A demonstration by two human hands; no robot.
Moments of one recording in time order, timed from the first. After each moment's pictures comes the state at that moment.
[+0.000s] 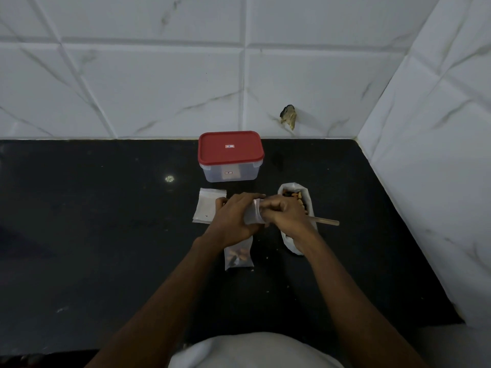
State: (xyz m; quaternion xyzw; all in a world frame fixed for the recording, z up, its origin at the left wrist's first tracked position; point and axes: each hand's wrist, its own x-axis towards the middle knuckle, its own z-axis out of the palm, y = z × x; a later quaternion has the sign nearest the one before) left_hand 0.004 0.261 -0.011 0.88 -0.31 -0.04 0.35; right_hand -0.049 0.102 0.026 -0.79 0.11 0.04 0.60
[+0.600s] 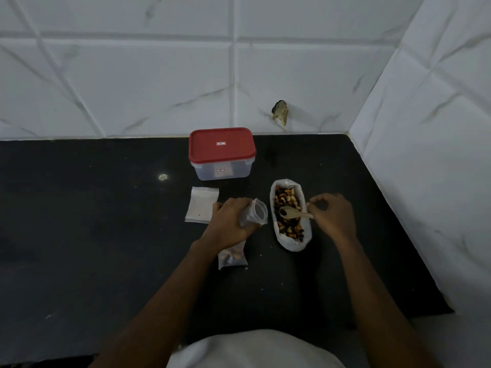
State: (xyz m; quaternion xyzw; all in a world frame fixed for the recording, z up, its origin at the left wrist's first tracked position) left_hand 0.000 0.254 -0.021 0.89 -0.28 -0.09 0.34; right_hand -0.067 0.004 0.007 -0.90 0.29 -0.03 0.33
